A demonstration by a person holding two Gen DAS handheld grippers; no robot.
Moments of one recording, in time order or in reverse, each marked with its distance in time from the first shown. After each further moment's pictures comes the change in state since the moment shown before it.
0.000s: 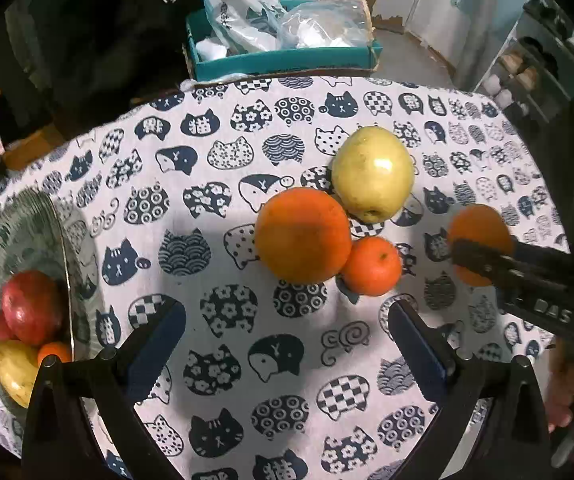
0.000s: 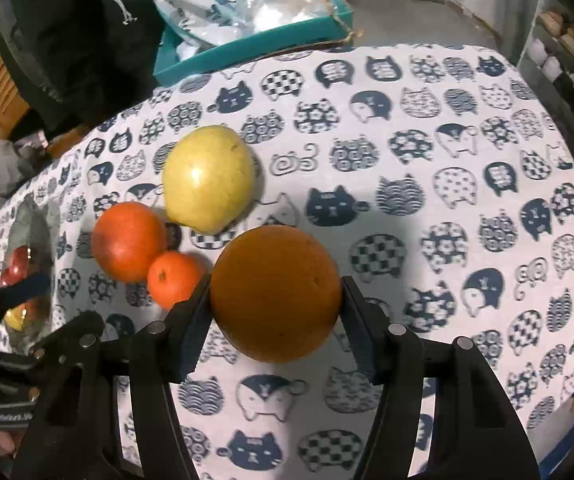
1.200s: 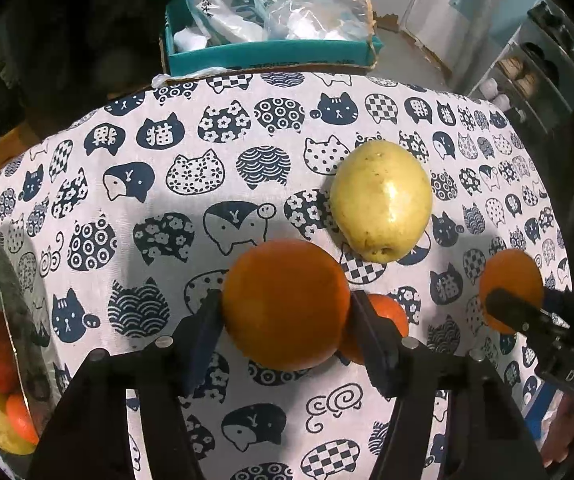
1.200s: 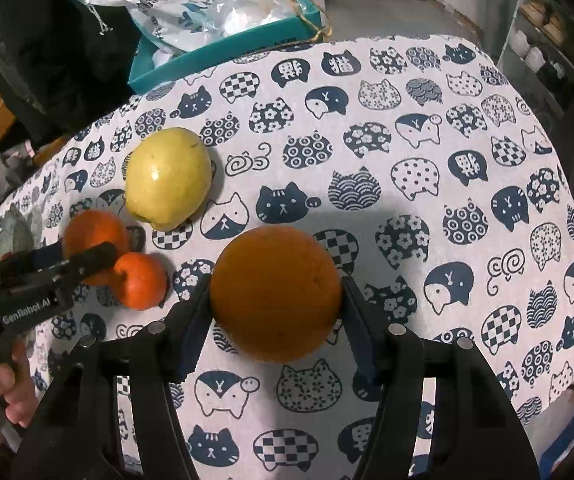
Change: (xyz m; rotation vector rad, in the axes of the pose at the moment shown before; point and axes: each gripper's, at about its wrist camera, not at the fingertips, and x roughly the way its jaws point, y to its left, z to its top) left arm 0.043 -0.002 0.030 -0.016 0.022 -0.081; right arm 0.001 -0.028 -0.001 0.025 -0.014 -0.036
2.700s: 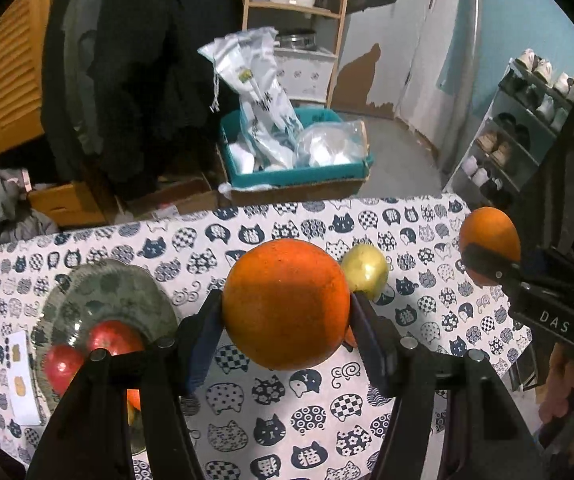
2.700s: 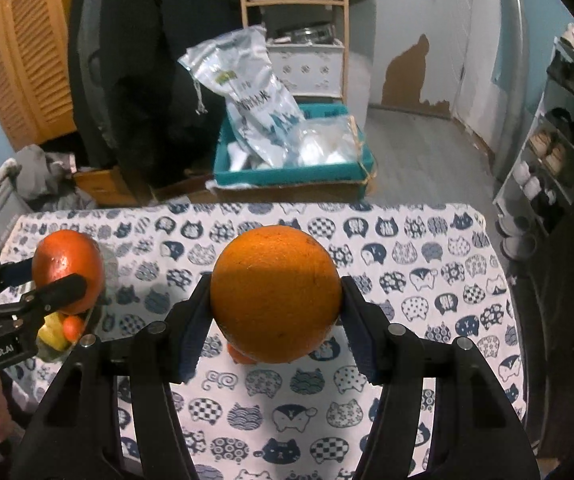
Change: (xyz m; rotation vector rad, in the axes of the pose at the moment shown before) left arm -0.179 0.044 -0.030 -0.021 -0.336 0.014; right arm -0.126 0.105 0.021 -0.231 -0.324 -0.021
